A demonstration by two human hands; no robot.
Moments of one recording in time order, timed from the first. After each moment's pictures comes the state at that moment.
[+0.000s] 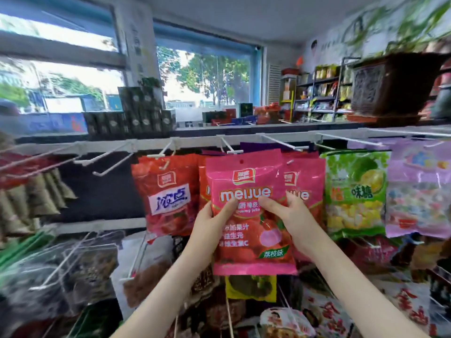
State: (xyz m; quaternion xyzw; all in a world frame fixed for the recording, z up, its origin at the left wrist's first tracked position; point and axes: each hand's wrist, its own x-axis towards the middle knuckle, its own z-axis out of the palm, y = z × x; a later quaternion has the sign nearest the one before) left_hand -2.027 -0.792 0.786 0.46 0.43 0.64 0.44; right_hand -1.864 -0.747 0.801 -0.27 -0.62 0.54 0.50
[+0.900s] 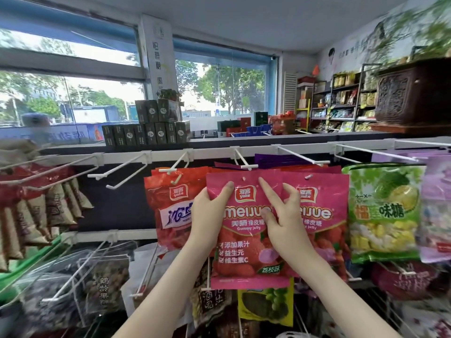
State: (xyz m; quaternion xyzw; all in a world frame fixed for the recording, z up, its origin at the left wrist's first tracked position) left_hand -2.051 -0.753 0.825 0.42 0.51 0.69 0.29; right_hand -1.904 -0.728 0.801 -0.35 -0.79 0.14 0.49
